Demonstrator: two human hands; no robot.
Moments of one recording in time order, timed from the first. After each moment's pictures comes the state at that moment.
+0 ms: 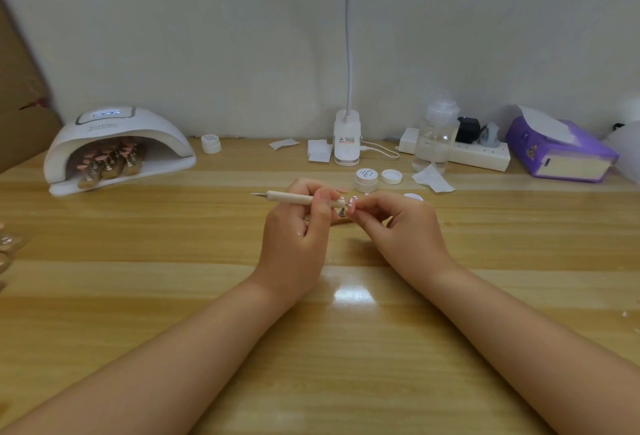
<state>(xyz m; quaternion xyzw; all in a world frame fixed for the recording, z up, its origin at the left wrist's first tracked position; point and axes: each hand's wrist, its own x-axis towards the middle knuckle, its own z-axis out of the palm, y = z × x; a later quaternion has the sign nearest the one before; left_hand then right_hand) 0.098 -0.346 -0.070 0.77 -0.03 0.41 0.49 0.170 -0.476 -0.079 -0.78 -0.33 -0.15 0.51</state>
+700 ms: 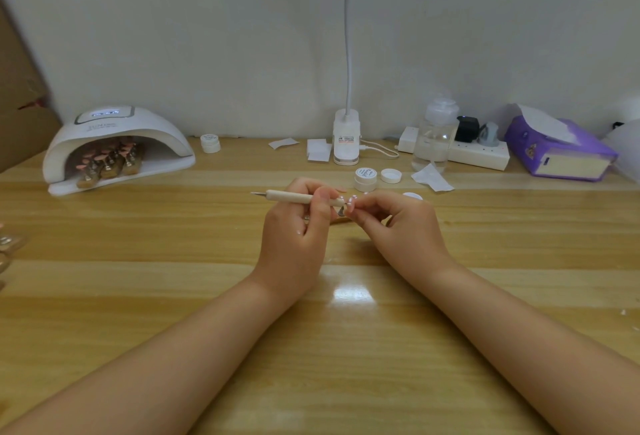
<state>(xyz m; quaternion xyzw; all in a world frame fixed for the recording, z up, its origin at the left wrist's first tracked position) 0.097 -0.346 -0.071 0.77 -0.04 0.41 0.49 0.170 -0.476 -0.080 -0.78 -0.32 -0.14 0.51</state>
